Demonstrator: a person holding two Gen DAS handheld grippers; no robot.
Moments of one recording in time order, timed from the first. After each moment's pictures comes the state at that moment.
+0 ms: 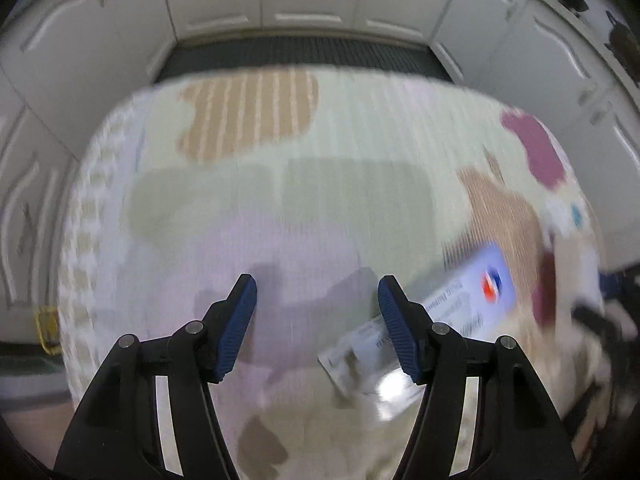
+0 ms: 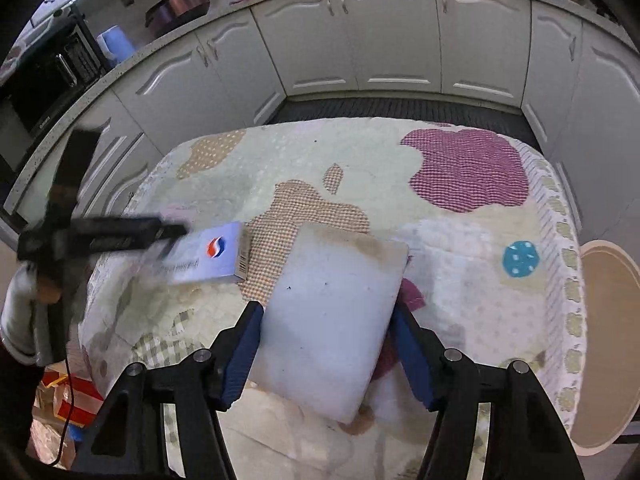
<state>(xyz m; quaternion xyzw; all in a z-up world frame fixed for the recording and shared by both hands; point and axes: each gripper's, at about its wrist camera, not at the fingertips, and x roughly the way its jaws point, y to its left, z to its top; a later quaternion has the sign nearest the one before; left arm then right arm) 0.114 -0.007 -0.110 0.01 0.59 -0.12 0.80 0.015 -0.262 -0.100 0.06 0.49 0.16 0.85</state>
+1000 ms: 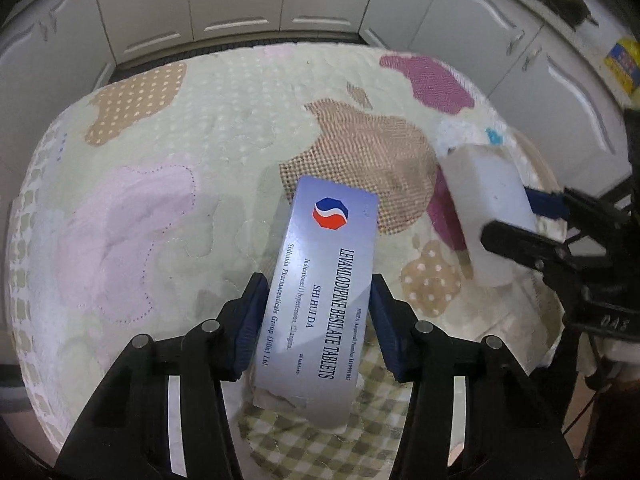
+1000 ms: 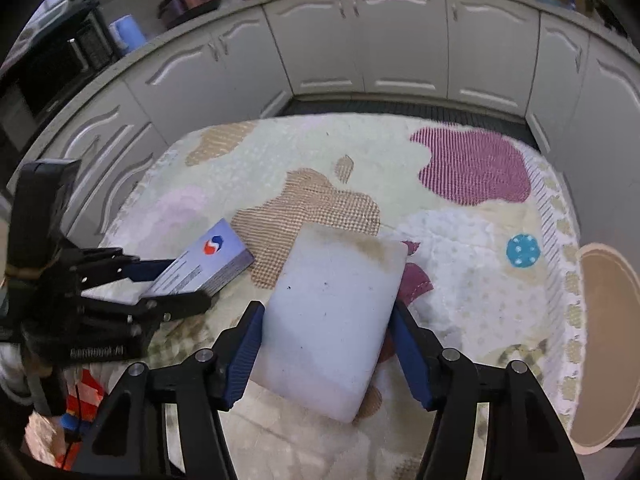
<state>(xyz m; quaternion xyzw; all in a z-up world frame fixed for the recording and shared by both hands) 0.053 -0.076 -0.107 0.03 0.55 -0.21 0.81 0.000 -0.252 -0.098 0.03 0.48 0.17 0.86</state>
